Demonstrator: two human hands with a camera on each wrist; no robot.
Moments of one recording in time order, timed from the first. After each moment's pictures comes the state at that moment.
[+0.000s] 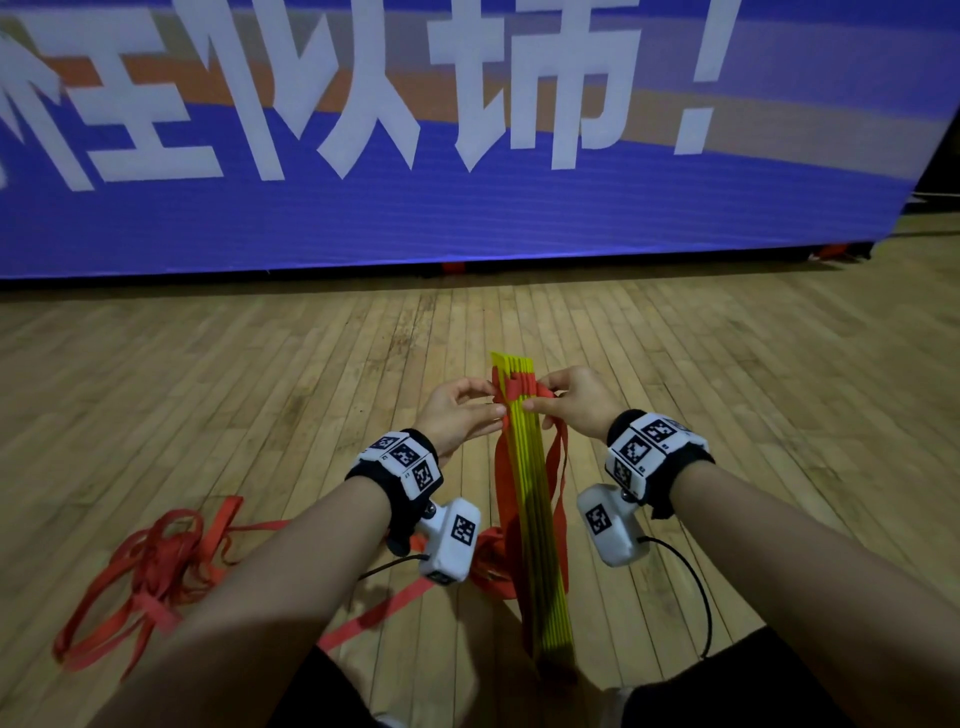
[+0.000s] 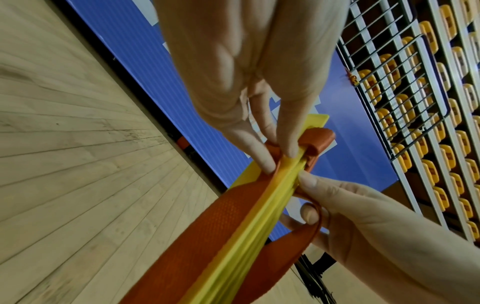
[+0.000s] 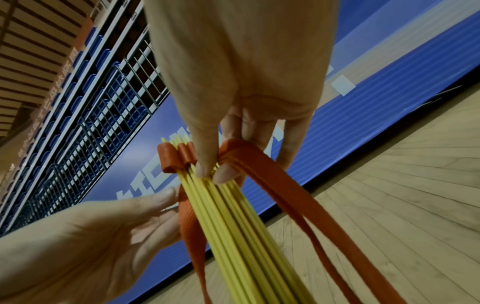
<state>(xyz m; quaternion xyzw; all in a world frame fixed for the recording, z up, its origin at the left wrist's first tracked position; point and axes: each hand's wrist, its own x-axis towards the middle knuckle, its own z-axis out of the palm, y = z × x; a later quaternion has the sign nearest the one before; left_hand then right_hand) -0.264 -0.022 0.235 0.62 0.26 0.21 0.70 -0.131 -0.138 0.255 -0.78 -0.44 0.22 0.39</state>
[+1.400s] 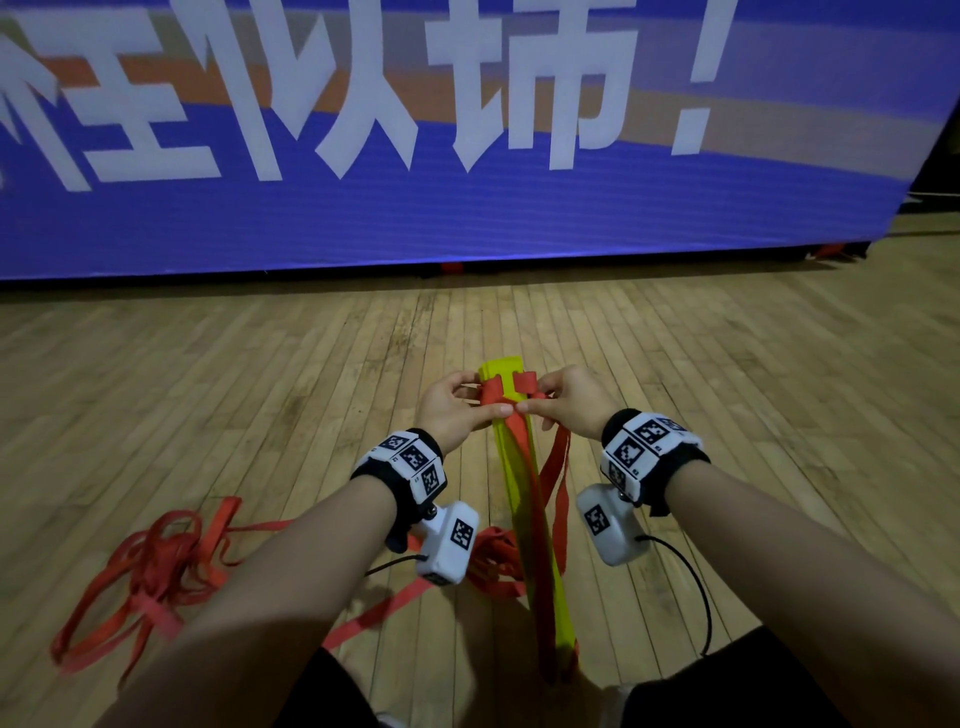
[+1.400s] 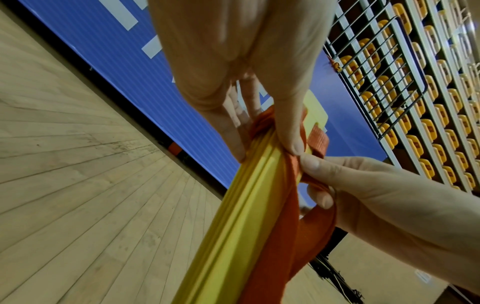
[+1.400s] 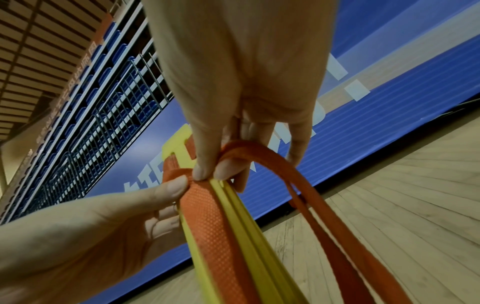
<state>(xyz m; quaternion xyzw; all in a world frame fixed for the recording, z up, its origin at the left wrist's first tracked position) -0.256 -0.016 0.228 0.69 0.32 0.25 0.60 -0.135 -0.137 0.258 -0.80 -0.45 0.19 0.35</state>
